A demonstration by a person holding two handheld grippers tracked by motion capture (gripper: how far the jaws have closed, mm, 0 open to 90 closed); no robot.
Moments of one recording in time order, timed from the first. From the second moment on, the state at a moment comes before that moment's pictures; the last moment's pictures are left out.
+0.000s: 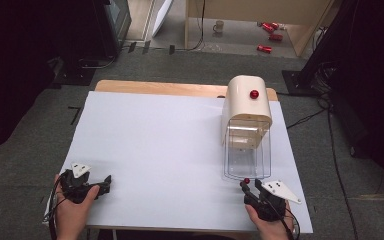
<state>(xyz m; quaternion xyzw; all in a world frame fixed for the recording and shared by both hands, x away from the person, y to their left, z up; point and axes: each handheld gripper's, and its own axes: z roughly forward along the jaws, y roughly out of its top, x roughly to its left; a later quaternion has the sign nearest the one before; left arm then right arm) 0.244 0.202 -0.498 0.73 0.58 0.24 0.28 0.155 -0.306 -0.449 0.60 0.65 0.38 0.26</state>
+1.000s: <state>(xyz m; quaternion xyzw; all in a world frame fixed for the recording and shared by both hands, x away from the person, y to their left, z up) 0.244 0.202 -0.498 0.73 0.58 0.24 0.28 0.154 -0.294 -0.445 0.60 0.65 0.38 0.27</state>
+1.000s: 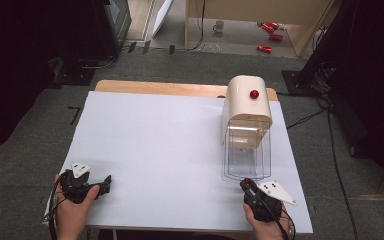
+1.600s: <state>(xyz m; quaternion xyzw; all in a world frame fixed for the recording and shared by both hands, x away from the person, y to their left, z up) 0.244 0.202 -0.498 0.73 0.58 0.24 0.28 0.160 -0.298 -0.426 0.61 0.64 0.38 0.28</state>
